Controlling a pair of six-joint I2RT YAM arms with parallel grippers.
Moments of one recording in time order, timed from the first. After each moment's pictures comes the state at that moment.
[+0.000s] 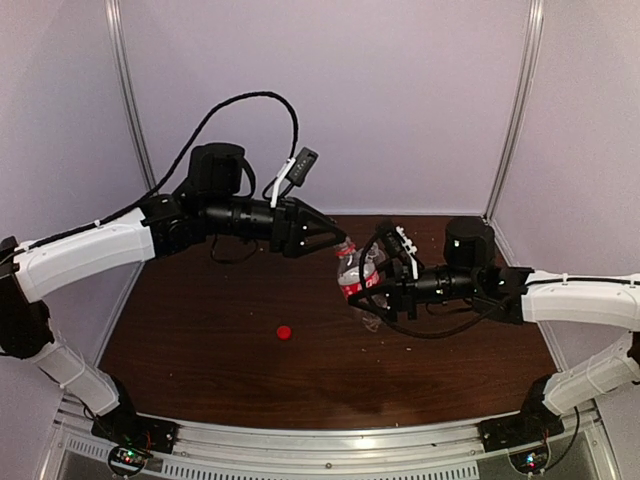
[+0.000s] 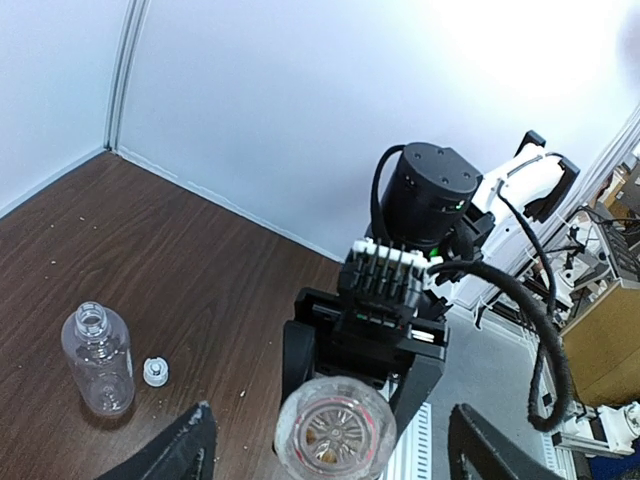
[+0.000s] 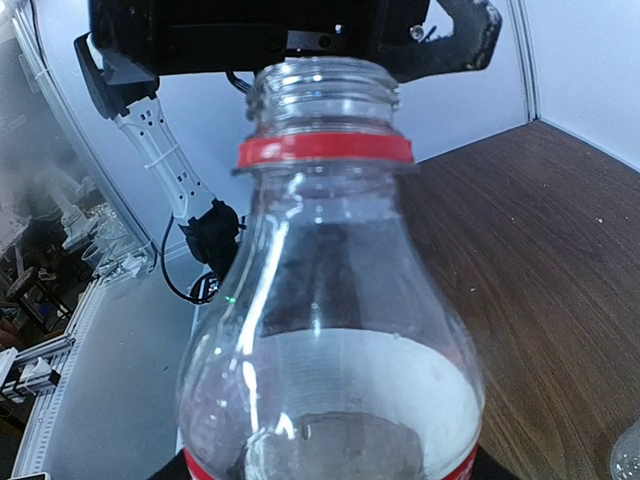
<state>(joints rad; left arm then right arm) -0.86 1.49 1.35 -0.12 0.65 -0.28 0.81 1.26 0.77 0.27 -0.65 0.22</state>
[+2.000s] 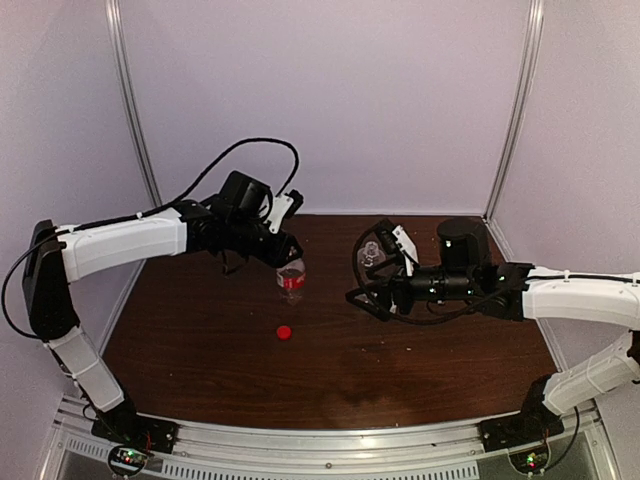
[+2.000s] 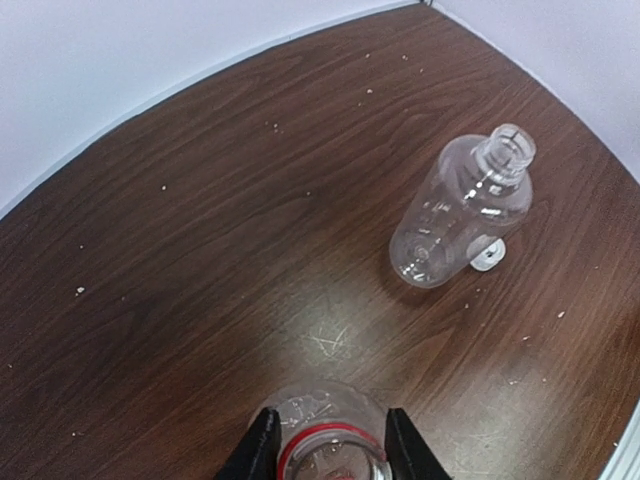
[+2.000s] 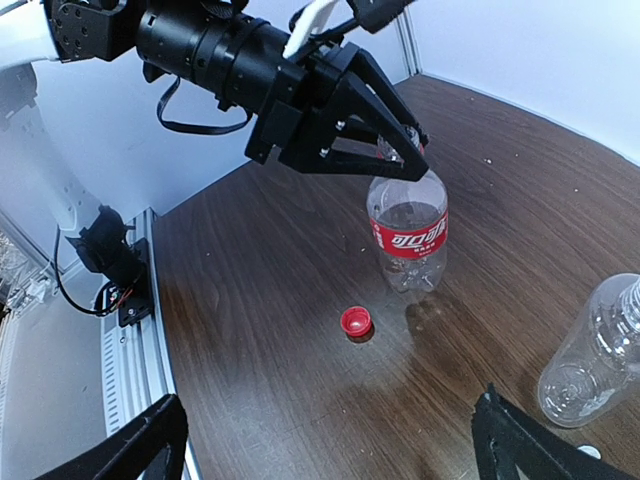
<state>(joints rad) -0.75 1.67 1.36 -0.39 0.06 -0.09 0.83 1.26 0.81 0.10 -0.35 0.21</state>
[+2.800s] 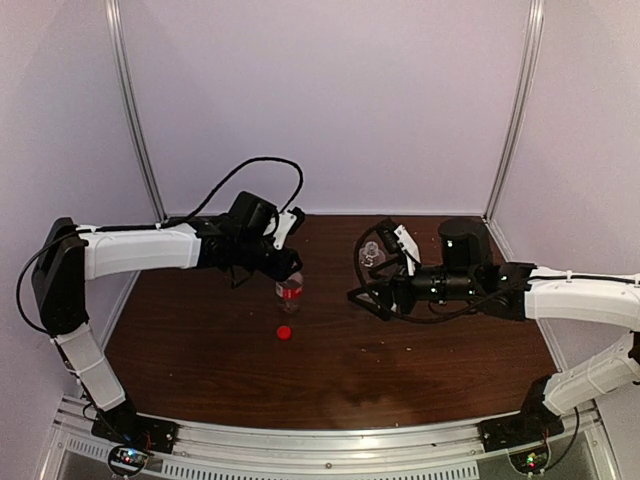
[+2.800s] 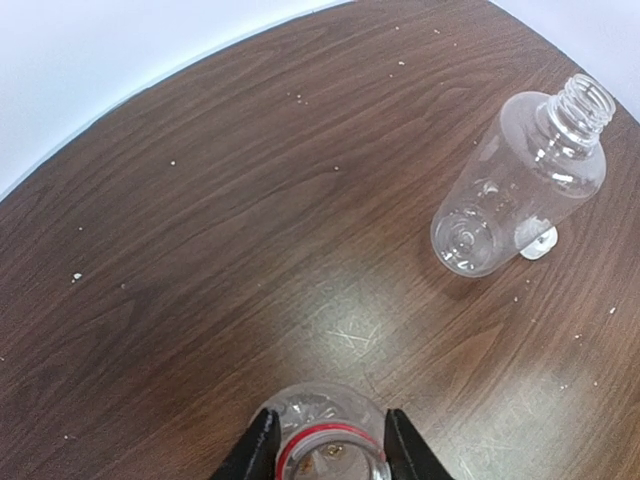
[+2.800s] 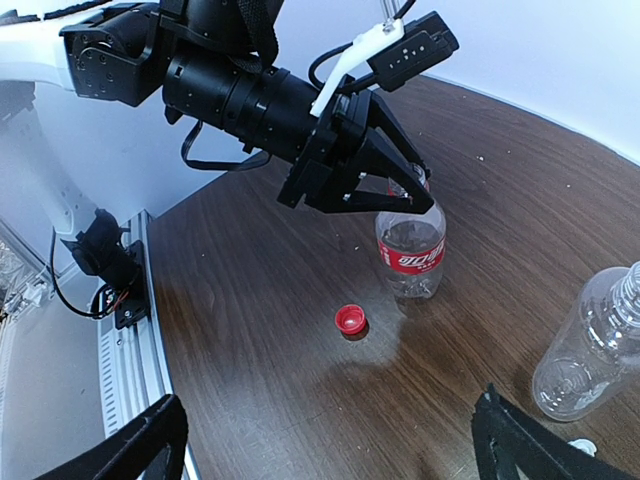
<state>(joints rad) -0.75 1.74 1.26 -0.26 -0.01 -0.08 0.83 1.25 0.81 0.08 -0.32 0.22</state>
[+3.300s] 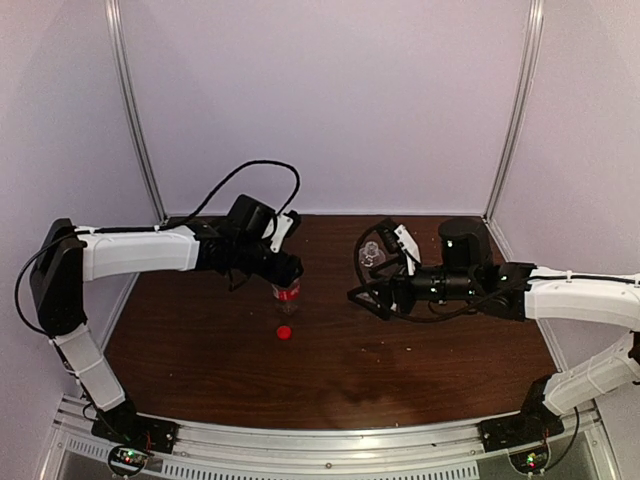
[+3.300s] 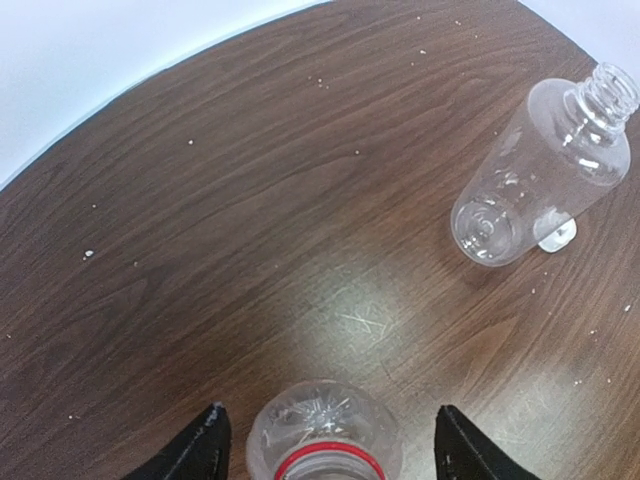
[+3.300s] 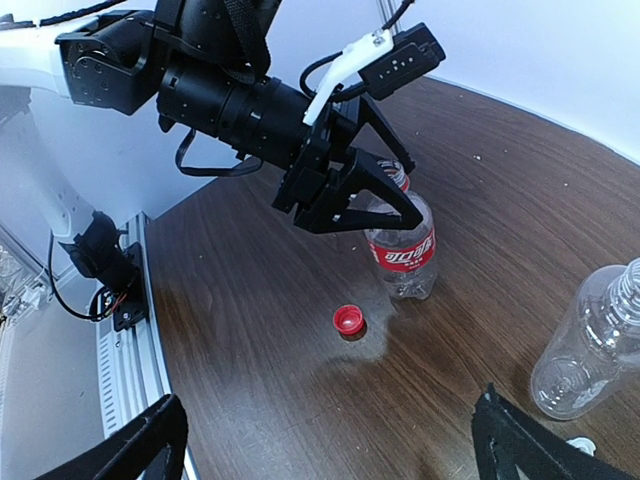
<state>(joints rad) -0.75 1.73 1.24 -0.26 -0.05 -0.09 0.83 1.25 0.81 0.08 -0.32 0.22</state>
